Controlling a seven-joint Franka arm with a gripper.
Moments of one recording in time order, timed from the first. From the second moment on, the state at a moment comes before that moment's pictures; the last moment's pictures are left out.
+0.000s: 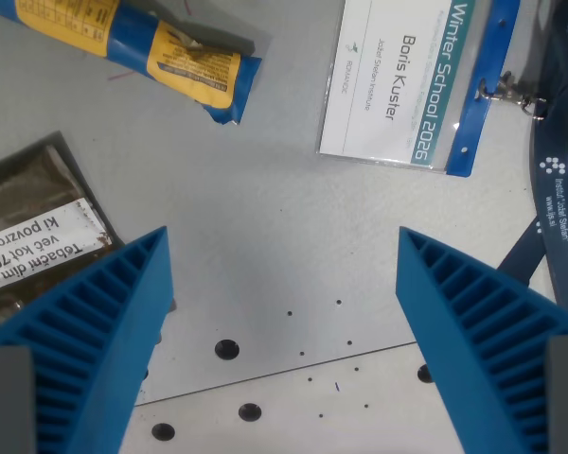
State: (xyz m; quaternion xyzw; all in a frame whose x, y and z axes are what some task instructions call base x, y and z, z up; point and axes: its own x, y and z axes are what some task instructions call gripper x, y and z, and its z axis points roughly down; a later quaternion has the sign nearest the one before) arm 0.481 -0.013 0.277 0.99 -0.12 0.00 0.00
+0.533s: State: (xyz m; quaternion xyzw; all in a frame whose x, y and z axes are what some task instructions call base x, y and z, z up) arm 0.481 -0.013 0.277 0.99 -0.12 0.00 0.00
